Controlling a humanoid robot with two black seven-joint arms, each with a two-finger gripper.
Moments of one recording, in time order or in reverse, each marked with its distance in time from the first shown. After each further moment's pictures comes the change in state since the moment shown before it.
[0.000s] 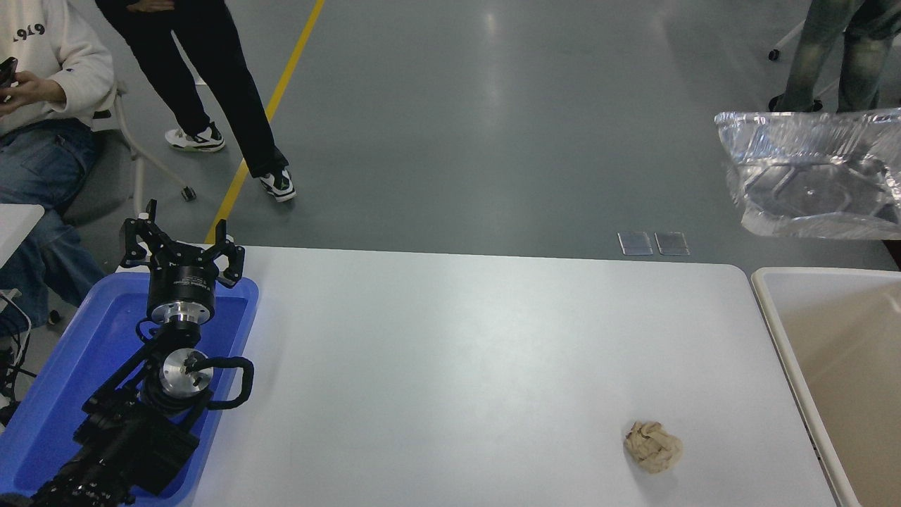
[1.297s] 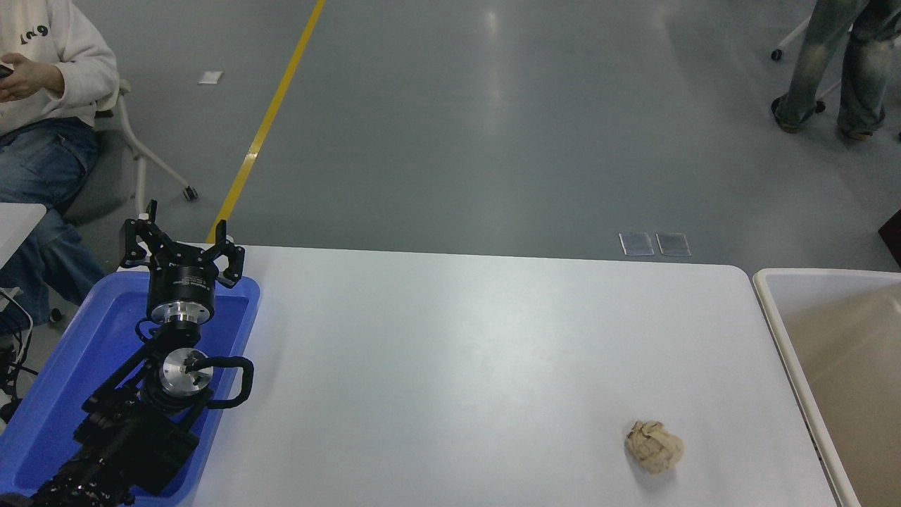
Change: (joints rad) left arm 0.000 0.000 0.000 0.000 0.000 0.000 0.000; right arm -1.467 0.586 0.621 -1.032 0.918 -0.740 -0.046
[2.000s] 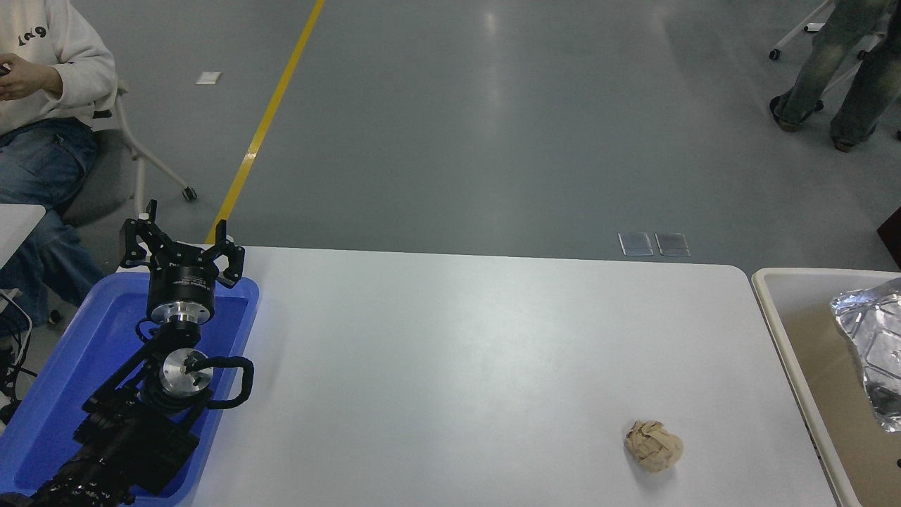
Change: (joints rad) left arm 0.000 0.000 0.000 0.000 0.000 0.000 0.000; right arm -0.255 0.152 0.125 -0.058 0.005 0.004 0.092
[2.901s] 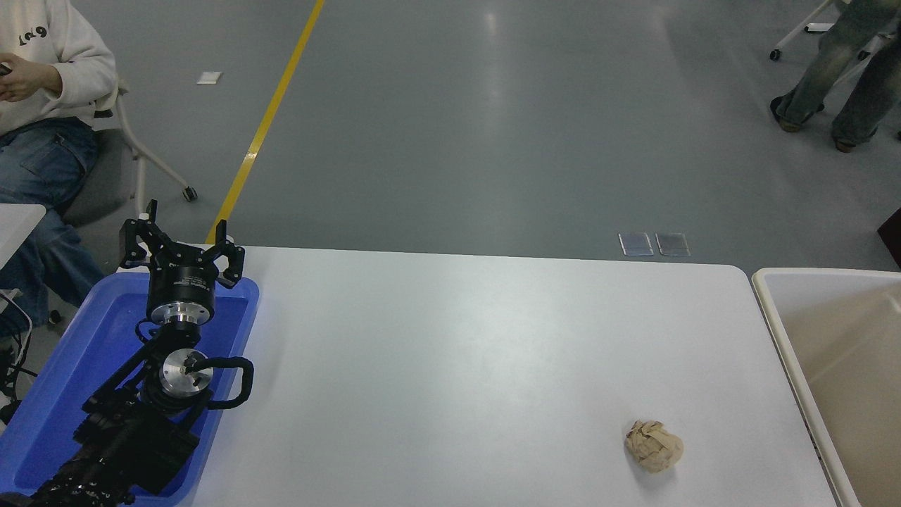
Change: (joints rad) left arm 0.000 0.000 0.000 0.000 0.000 0.000 0.000; right arm 0.187 -0.121 0.012 -0.008 -0.047 0.149 0.003
